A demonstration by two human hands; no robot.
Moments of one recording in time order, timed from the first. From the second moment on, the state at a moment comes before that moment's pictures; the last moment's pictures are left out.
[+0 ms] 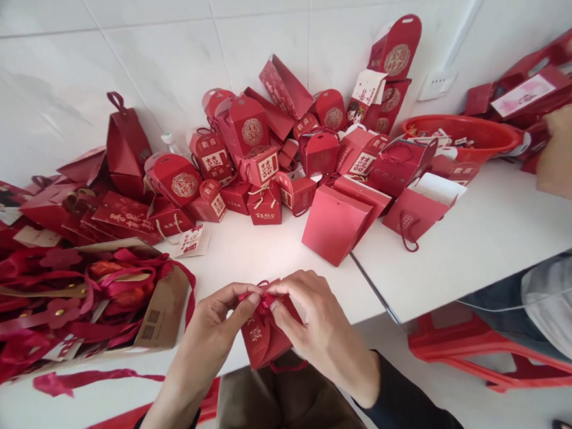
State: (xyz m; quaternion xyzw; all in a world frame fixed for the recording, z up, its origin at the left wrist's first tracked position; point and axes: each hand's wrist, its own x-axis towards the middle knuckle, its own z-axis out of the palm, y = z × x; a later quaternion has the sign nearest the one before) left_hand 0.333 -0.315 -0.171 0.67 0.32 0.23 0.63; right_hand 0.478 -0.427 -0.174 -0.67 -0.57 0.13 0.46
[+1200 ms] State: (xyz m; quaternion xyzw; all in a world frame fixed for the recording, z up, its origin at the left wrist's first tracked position) left_hand 0.329 -0.314 -0.166 0.65 0.29 0.20 0.68; right_hand 0.463 -0.437 -0.175 -0.66 -0.56 0.17 0.47
